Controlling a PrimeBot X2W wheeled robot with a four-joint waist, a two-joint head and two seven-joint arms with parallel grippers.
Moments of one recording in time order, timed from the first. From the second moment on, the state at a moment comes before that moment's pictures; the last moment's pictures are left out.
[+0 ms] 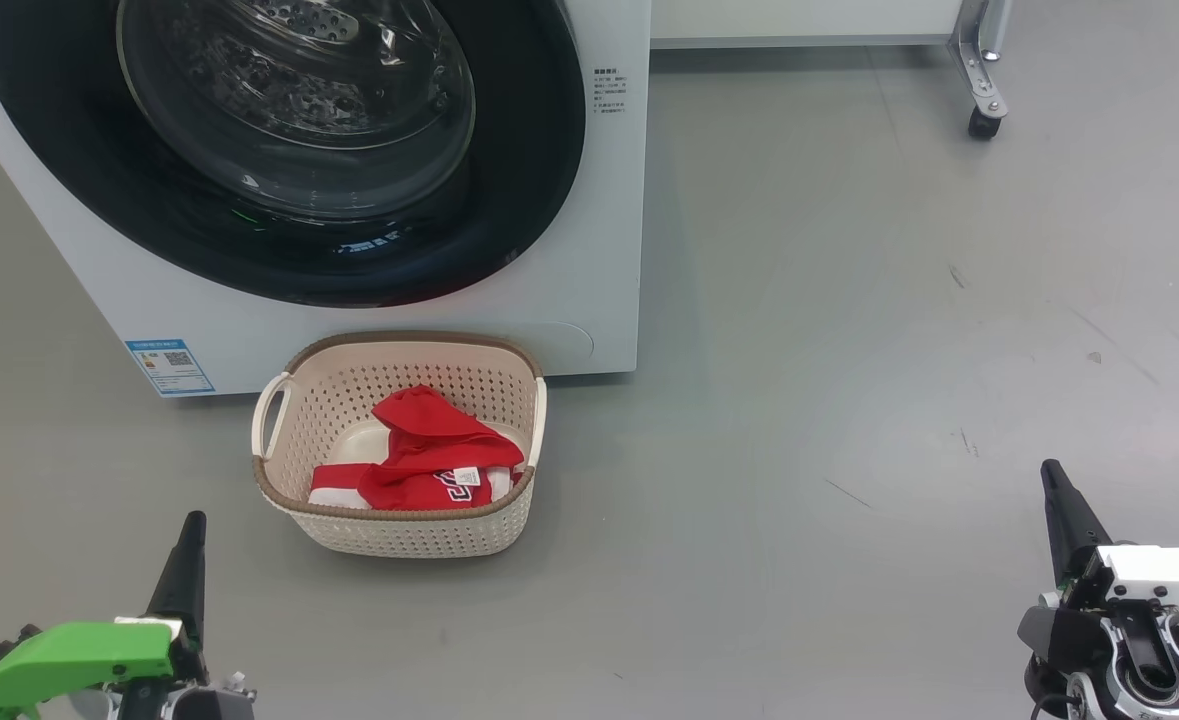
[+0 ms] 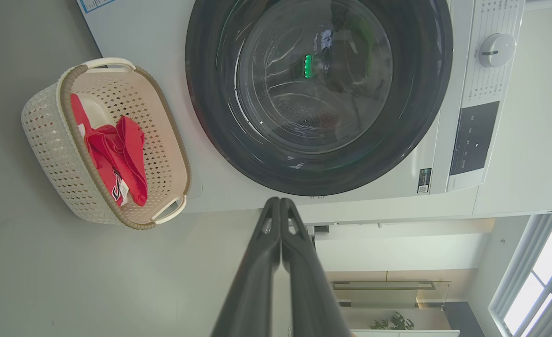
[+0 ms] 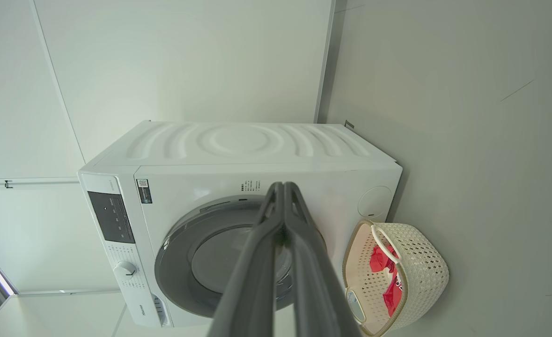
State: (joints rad) left arm -0.06 0.05 0.05 0.28 -1.64 -0.12 0.08; right arm -0.06 -0.04 -0.14 0.28 1.60 0.12 0.12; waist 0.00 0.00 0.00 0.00
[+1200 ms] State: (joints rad) left arm -0.06 0.05 0.05 0.28 -1.64 -0.12 0.08; right arm -0.06 -0.04 -0.14 0.28 1.60 0.12 0.12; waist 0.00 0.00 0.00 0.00
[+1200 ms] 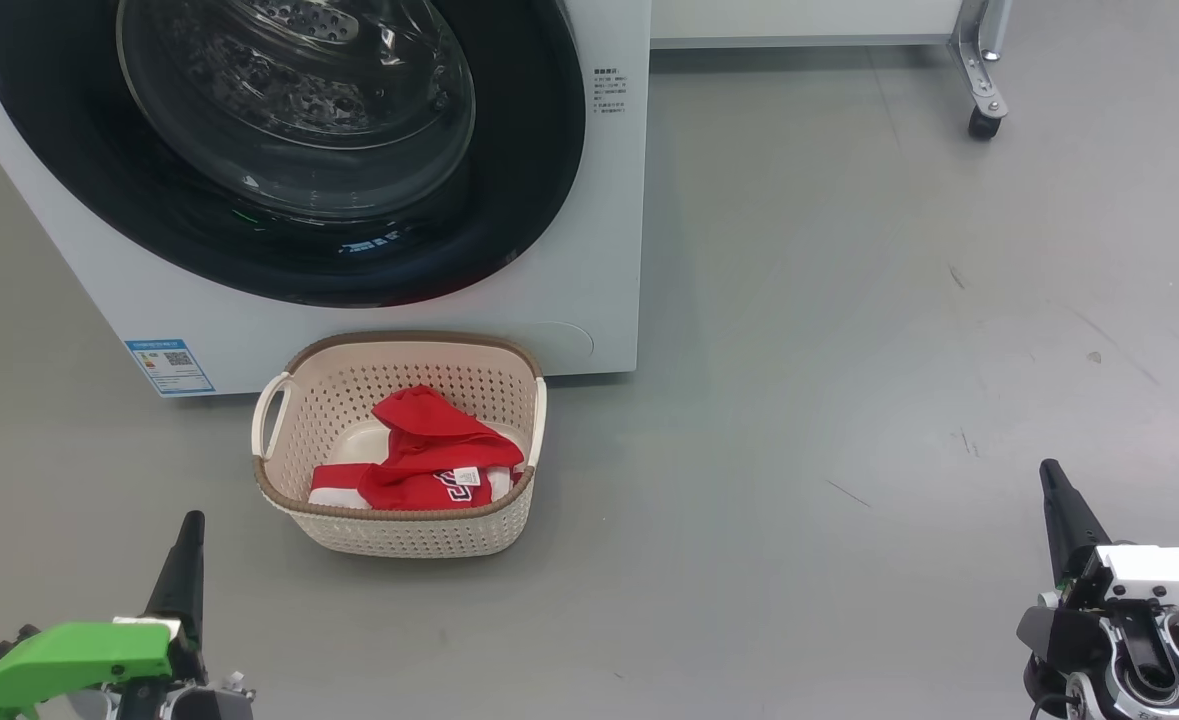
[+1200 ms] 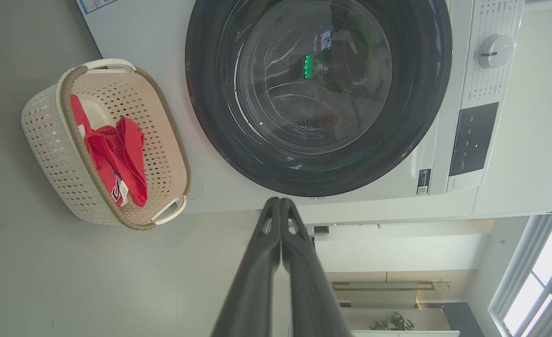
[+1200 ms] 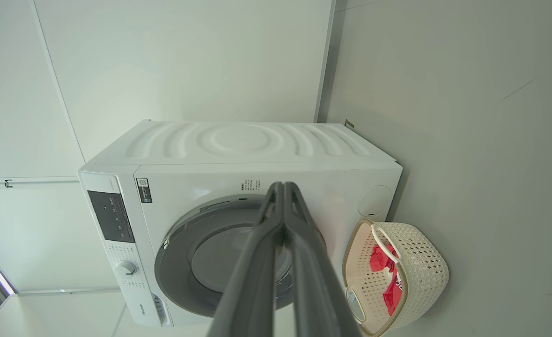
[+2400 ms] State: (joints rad) left arm -0.06 0.05 0.05 0.27 -1.64 -0.12 0.08; right arm -0.06 -0.04 -0.14 0.28 1.60 0.12 0.12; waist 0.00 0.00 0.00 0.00
